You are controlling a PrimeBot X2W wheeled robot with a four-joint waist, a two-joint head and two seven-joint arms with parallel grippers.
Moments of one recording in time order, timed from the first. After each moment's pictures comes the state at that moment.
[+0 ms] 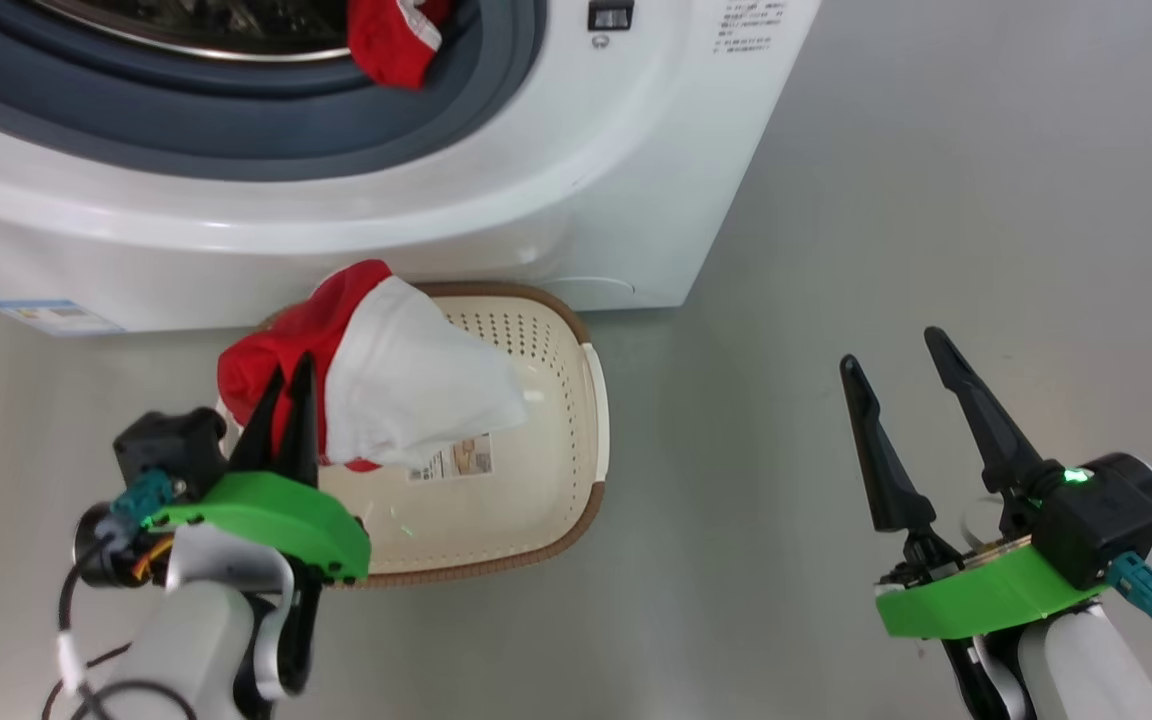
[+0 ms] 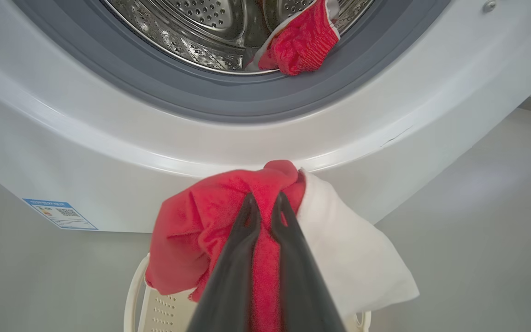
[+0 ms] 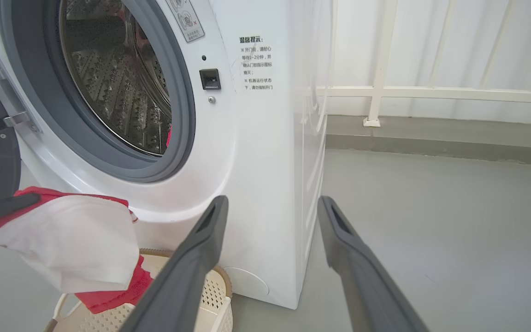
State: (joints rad) left arm -0.44 0.24 -0.35 0.29 -0.56 0.23 -0.12; right arm -0.14 -0.05 0.08 0.03 0.20 0.13 -0.26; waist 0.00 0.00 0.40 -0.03
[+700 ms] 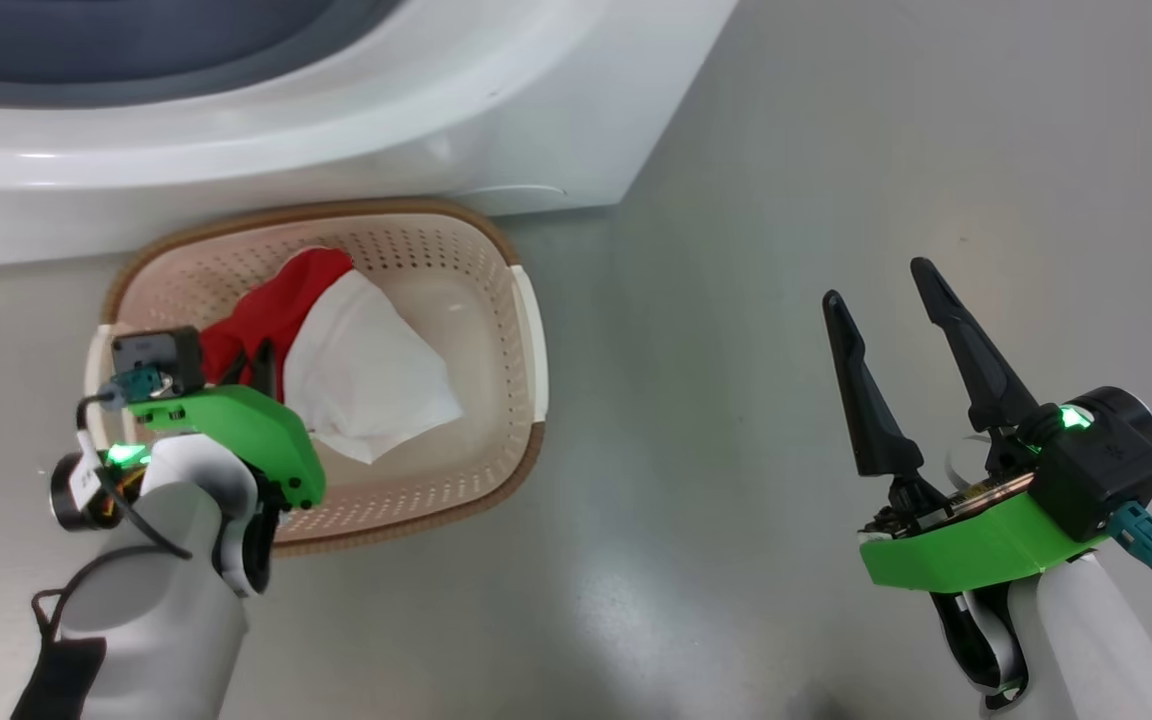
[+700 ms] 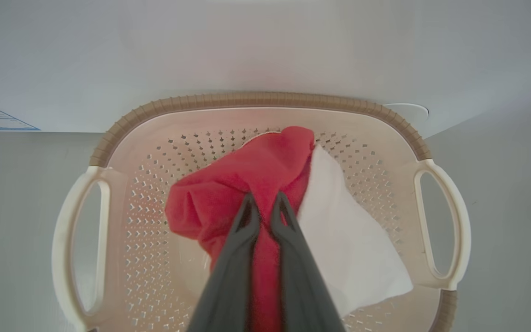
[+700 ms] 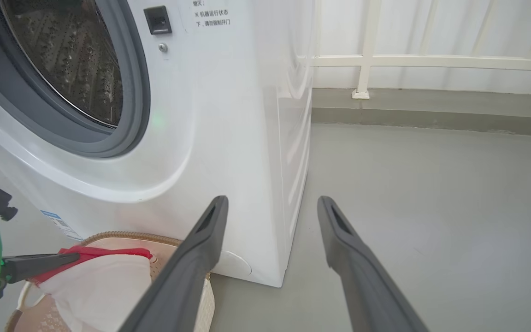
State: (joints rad) left arm -0.80 0.15 -0.38 1.02 -0.60 0.06 -0.13; right arm -0.24 -0.05 0.11 0.03 0.22 0.13 -0.26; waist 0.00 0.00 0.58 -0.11
